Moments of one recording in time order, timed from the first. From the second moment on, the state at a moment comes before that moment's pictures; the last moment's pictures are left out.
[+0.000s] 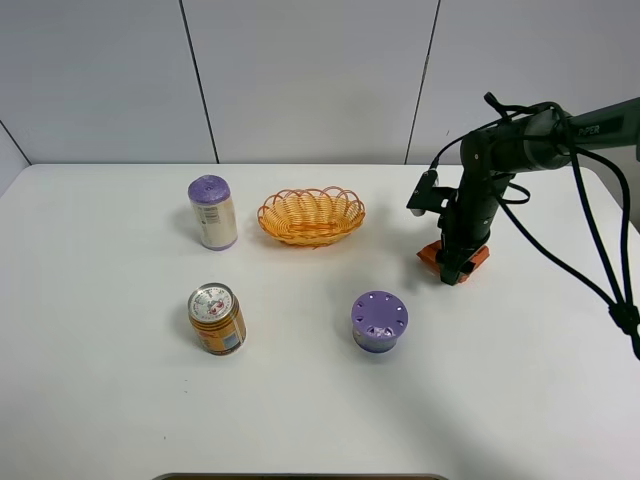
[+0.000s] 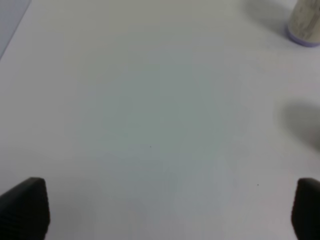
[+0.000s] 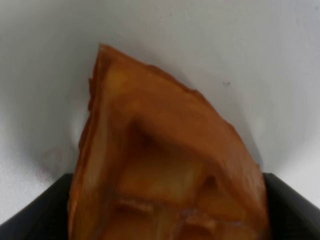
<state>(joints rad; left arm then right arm) -0.09 0.00 -0.44 0.15 1.09 -0.15 0.21 2.16 -1.35 -0.08 0.77 -0.75</state>
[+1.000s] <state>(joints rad) -0.09 0.00 -0.44 0.15 1.09 -0.15 0.22 1.98 -1.35 -0.10 0.78 -0.65</state>
